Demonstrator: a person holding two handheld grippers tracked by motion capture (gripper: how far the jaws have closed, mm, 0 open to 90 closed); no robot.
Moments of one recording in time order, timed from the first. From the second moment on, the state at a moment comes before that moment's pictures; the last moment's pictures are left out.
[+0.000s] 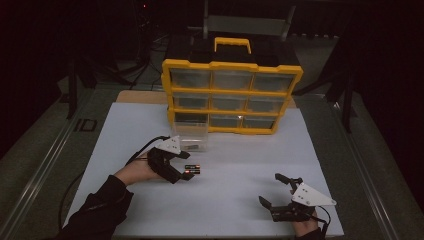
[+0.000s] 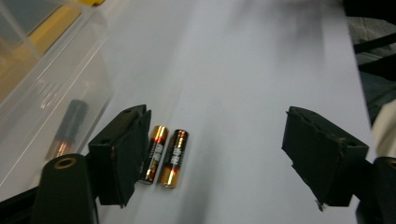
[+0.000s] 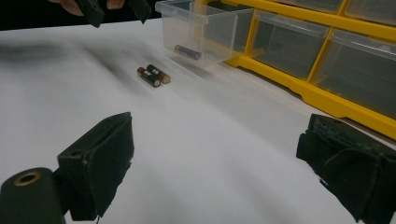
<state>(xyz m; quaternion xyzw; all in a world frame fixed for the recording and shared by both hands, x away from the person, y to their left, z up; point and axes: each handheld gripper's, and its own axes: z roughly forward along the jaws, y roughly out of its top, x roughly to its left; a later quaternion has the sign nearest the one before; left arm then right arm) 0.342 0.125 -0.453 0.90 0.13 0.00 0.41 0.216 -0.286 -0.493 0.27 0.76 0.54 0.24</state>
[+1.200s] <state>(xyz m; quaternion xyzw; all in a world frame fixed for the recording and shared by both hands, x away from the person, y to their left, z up) 0.366 0.113 -0.506 0.90 0.13 0.08 0.40 0.216 -0.286 -0.494 0.27 0.77 0.54 0.23</state>
